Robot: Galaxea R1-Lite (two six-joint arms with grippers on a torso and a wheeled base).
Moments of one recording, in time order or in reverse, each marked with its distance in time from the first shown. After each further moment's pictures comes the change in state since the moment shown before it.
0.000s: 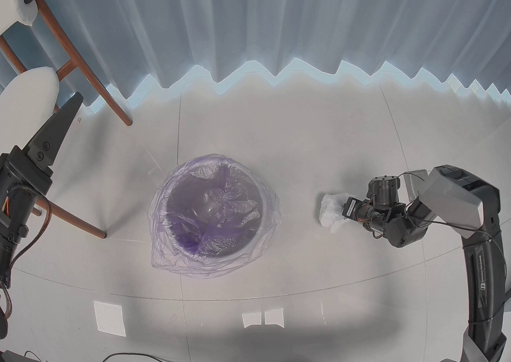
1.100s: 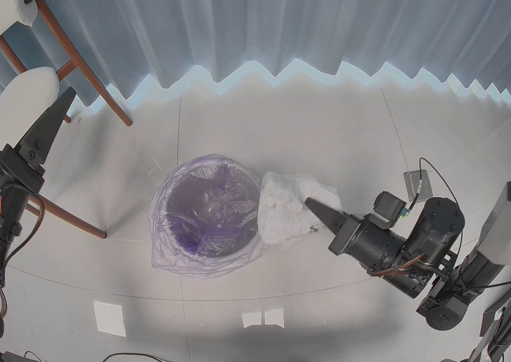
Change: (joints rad) left arm 0.011 -0.032 -0.013 0.023 -0.028 0.025; right arm 0.499 -0.610 0.849 -0.789 -0.001 0.117
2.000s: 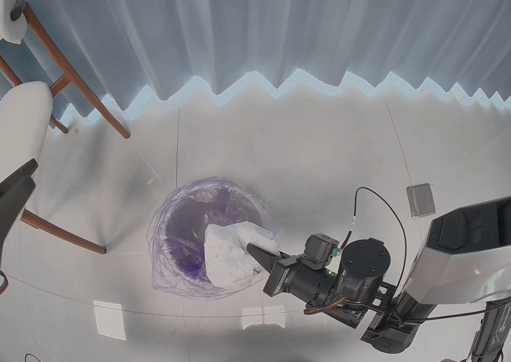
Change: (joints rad) left arm 0.188 -0.361 -0.053 0.579 -0.491 -0.062; right arm 0.174 0.269 -0.150 -0.003 -0.065 -0.026
